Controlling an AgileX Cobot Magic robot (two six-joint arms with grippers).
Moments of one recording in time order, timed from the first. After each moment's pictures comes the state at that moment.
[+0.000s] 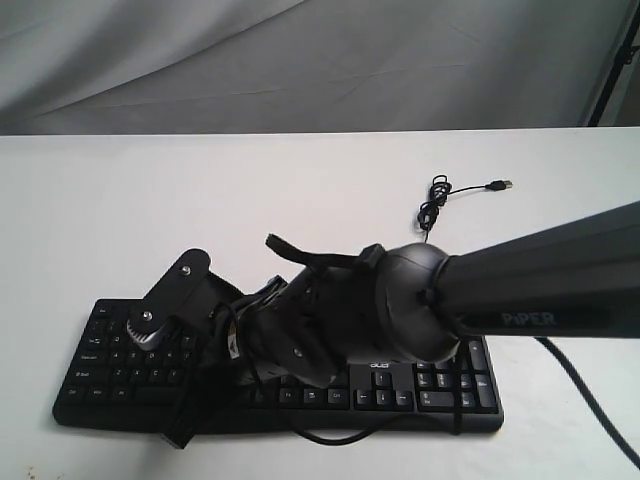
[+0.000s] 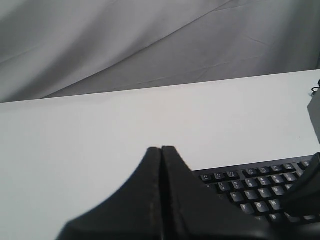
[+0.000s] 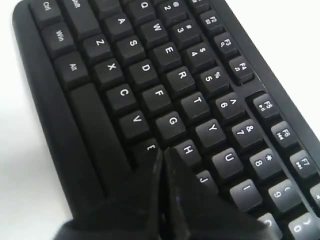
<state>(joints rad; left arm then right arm) -0.20 0.00 0.00 0.04 0.26 -0.02 0.98 2.04 -1.17 0.05 0.14 -0.18</state>
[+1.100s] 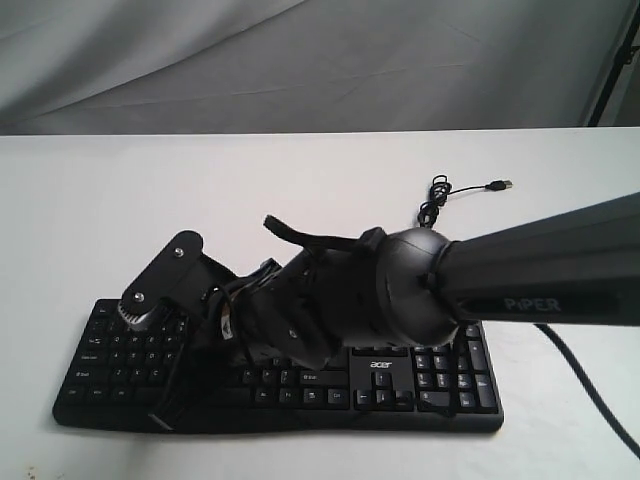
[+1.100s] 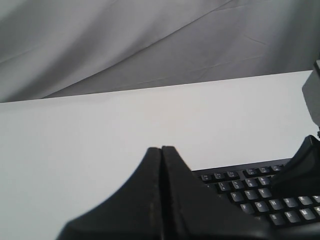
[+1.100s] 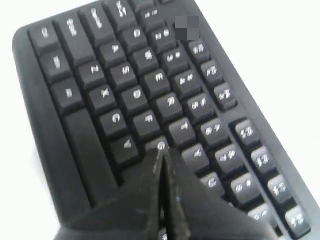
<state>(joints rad) -0.20 0.00 0.00 0.04 0.26 -0.02 0.97 2.03 -1.22 0.05 0.15 -0.20</state>
